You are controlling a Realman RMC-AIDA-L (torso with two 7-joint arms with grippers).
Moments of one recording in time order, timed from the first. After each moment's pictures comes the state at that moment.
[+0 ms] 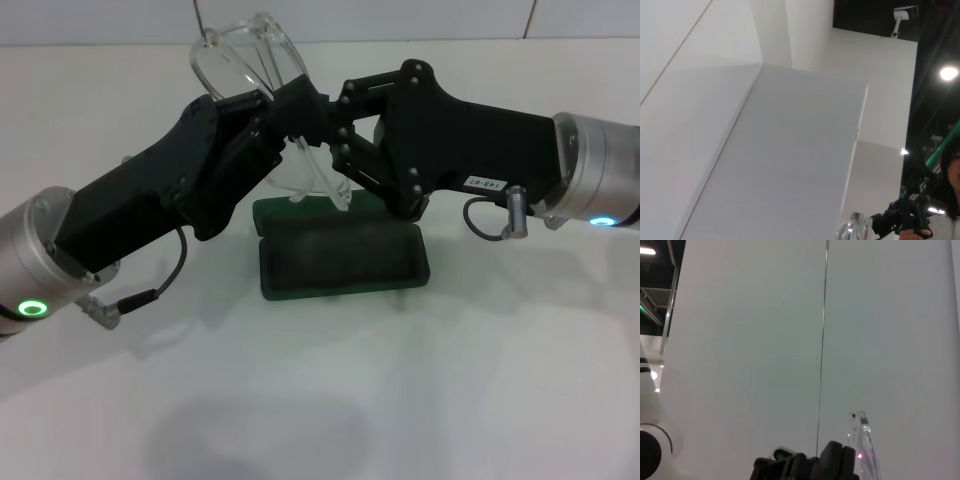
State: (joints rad) left arm -0.49 -2.08 1.25 0.33 0.96 1.96 -1.19; right arm 0.66 2.03 -1.63 -0.51 -0.81 -1.58 0.90
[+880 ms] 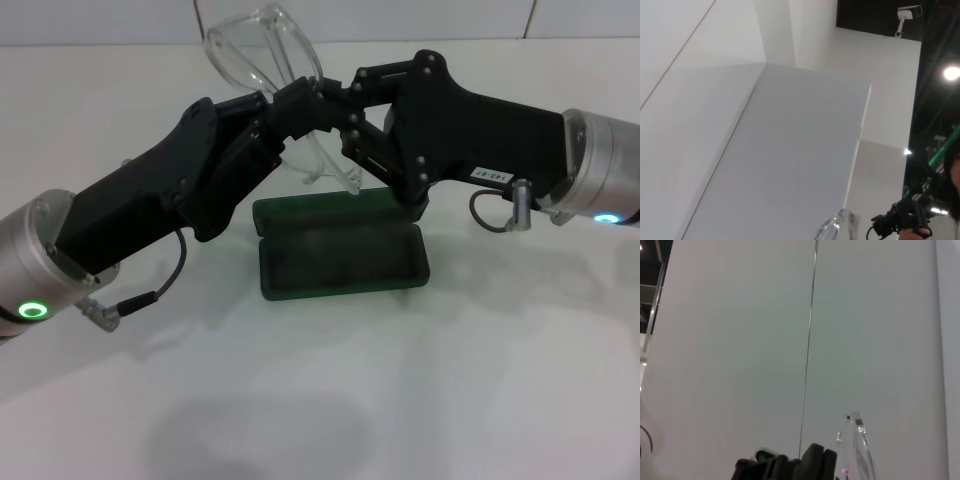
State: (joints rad) left arm -0.48 -2.08 1.25 0.33 0.96 1.95 -1.20; right arm 0.65 2.03 -1.62 -0.52 -0.79 -1.56 0.87
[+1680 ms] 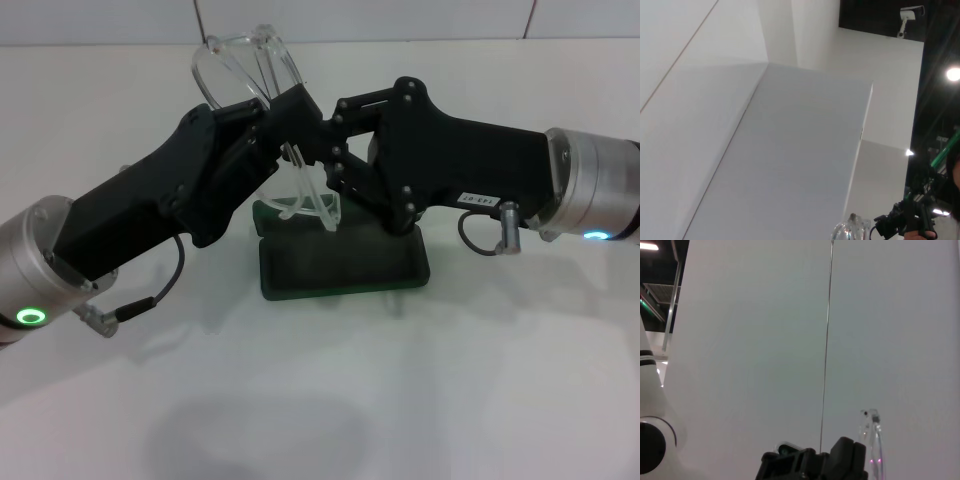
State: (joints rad) left arm -0.47 -2.09 1.25 0.33 0.96 1.96 -1.19; right arm 0.65 2.03 -1.68 -0.52 -0.77 -1.57 0.87
